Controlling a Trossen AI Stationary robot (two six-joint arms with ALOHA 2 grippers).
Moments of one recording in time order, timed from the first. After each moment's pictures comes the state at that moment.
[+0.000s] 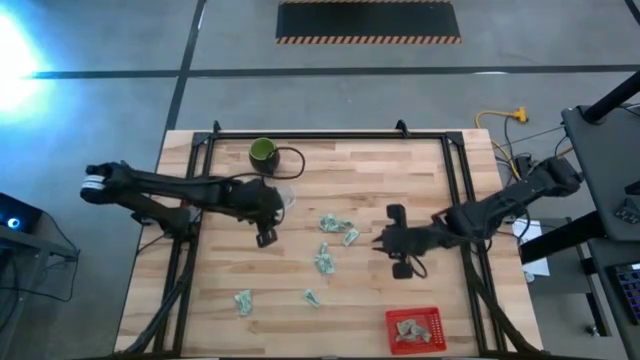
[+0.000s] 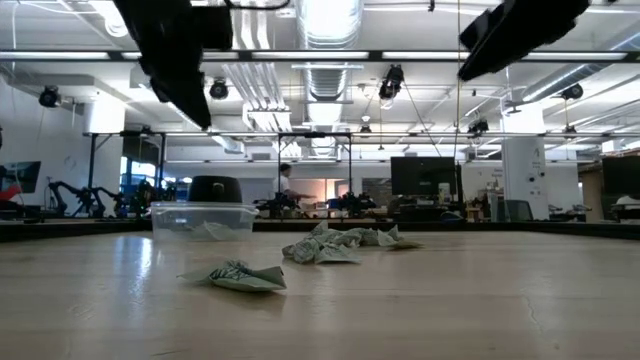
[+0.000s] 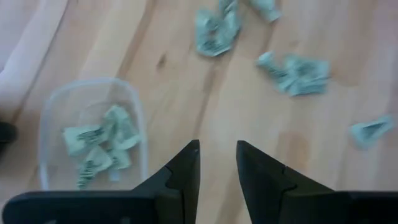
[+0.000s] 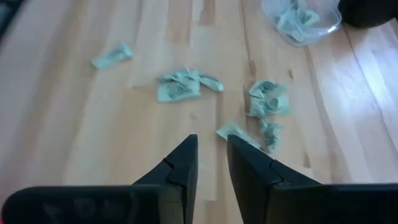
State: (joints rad) left arm -0.07 1.22 0.99 -0.75 -0.13 -0.39; right arm 0.39 1.23 0.85 -0.43 0.31 0.21
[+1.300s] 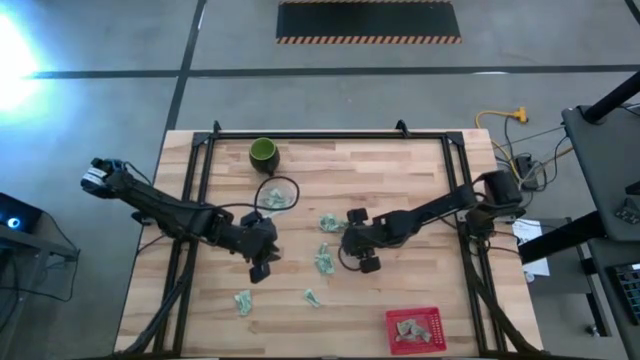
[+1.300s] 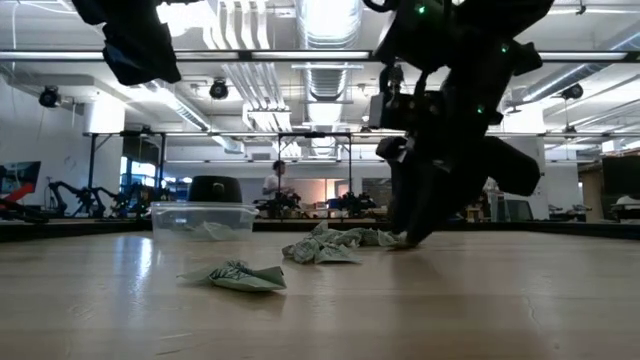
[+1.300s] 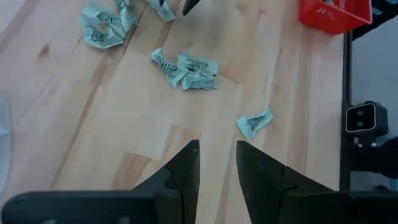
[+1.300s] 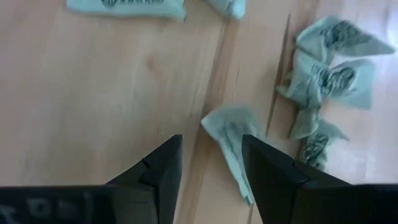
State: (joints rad) left arm -0.39 1.21 0.94 -0.58 -0.16 -0.70; right arm 0.18 1.80 0.98 -0.31 0.17 -0.11
